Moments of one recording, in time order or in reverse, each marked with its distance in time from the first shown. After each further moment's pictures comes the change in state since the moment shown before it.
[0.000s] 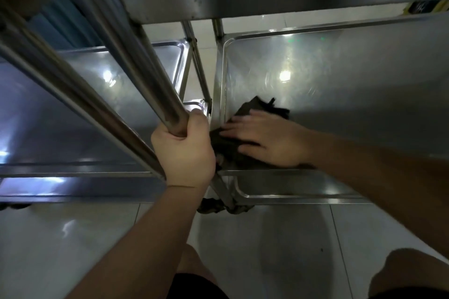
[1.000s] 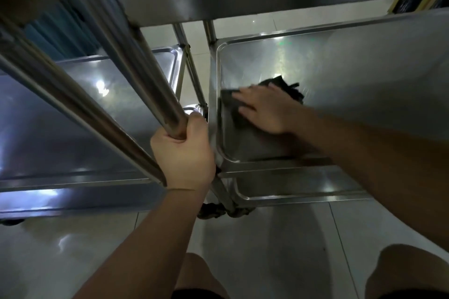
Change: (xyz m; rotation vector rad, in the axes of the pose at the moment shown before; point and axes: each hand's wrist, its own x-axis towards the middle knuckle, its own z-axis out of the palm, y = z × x) left_hand -0.004 0.003 0.000 0.001 -0.047 -0.040; right_hand 0.033 0.039 -0.018 -0.053 0.092 0.415
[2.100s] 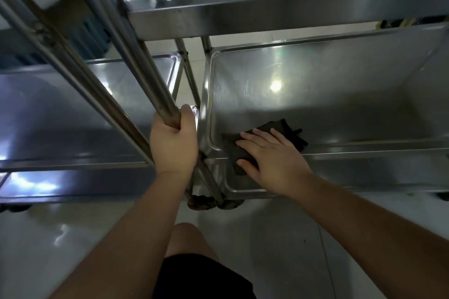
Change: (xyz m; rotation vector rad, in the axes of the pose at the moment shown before) left_hand -0.014 0.009 -0.013 0.384 -0.012 -0.054; right_hand -0.153 -0.047 0.032 0.053 0.117 0.047
